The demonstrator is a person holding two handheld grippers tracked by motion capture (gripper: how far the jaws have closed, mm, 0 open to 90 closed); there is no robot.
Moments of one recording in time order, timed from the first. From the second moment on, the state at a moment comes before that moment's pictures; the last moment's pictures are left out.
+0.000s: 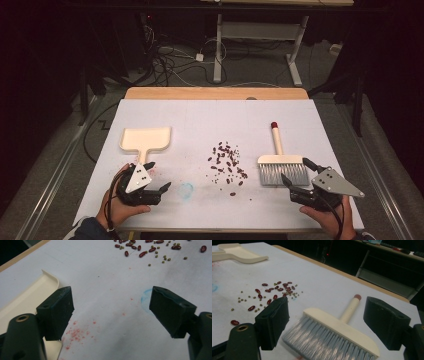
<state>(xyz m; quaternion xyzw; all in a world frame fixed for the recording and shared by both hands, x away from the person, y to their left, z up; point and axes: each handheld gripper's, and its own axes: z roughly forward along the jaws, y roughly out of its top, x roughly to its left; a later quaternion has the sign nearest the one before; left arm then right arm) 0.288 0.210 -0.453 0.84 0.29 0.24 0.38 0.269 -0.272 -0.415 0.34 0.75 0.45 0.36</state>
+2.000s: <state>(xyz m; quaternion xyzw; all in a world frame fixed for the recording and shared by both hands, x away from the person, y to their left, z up) 0.283 0.198 -0.461 0.87 0.26 0.24 0.35 0.437 -0.243 -0.447 0.54 0.75 0.28 0.25</state>
